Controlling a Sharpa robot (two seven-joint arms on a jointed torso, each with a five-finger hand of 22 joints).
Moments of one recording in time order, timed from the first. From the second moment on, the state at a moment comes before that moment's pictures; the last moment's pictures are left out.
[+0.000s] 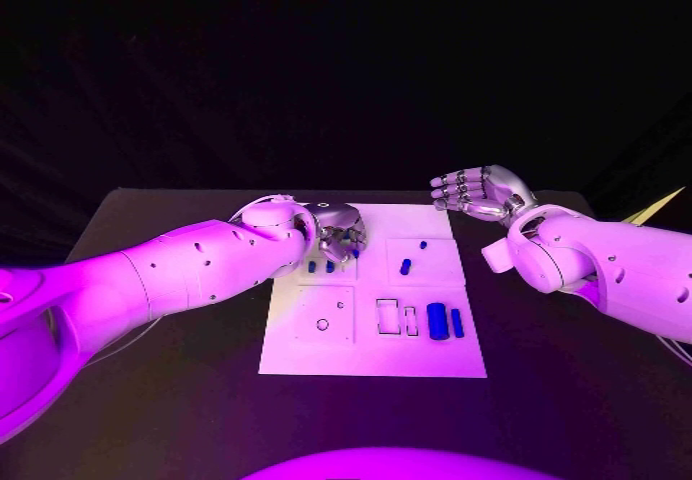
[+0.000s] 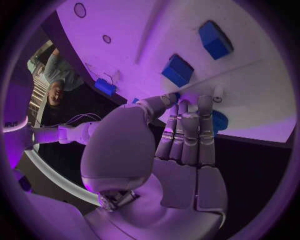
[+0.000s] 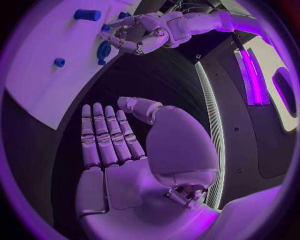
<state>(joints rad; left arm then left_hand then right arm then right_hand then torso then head) 1.21 -0.47 -0.05 1.08 -1.52 -0.07 0.08 1.37 -0.23 0.68 -0.06 0.07 0.94 0.15 0.16 0.34 0.91 0.12 0.46 0.15 1.17 0.05 1.32 0.74 0.20 1.00 0.14 0.92 0.96 1.26 -0.78 -0.15 1.30 -0.45 -0.38 0.34 1.24 -0.14 0.74 -0.15 0.30 0.82 0.20 0.14 0.22 0.89 0.21 0.13 0.07 0.91 0.18 0.09 0.19 0.17 0.74 0.28 0.07 0.31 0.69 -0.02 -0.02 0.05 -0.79</state>
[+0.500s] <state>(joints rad) 1.21 -0.46 -0.05 1.07 -1.53 -0.06 0.08 1.39 -0.22 0.70 -0.05 0.07 1.00 0.16 0.16 0.34 0.96 0.10 0.46 0.15 1.20 0.04 1.33 0.78 0.20 1.06 0.13 0.96 0.98 1.26 -0.78 -0.15 1.30 -0.45 -0.38 0.34 1.24 -0.14 0.74 -0.15 0.30 0.82 0.20 0.14 0.22 0.89 0.21 0.13 0.07 0.91 0.18 0.09 0.19 0.17 0.74 0.28 0.07 0.31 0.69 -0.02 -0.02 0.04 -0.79</state>
